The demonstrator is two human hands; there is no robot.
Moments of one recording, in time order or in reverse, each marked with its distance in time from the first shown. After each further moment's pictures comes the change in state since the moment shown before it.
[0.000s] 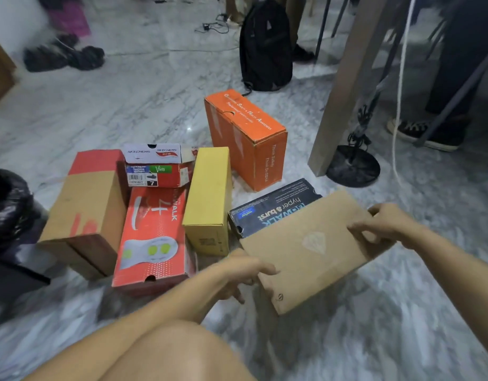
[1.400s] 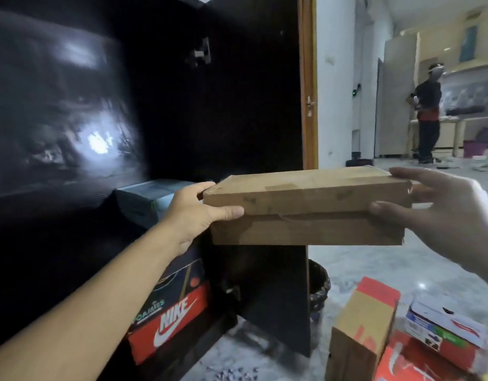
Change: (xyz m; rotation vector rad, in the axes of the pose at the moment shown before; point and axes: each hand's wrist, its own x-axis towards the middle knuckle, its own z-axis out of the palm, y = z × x) left_hand -0.535 -0.093 -0.240 -0.298 1.512 0.786; right_hand -0.373 -0.383 -0.048 0.689 0.063 -1.476
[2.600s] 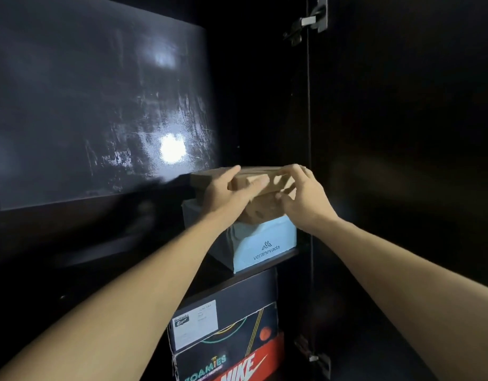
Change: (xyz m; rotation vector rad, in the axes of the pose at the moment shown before) left_hand 0.200 -0.111 -0.135 0.315 0.399 0.094; right_hand 0.149 -0.093 0.416 0.169 -0.365 -0.337
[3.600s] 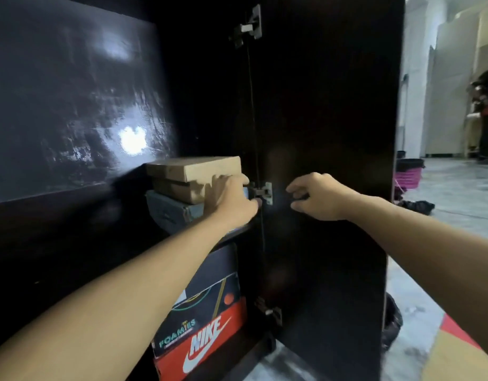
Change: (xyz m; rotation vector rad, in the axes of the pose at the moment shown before) left_hand -0.088 0.073 0.052 0.569 -0.160 0.221; right_hand -0.077 0.016 -0.137 -0.358 -0.324 0.207
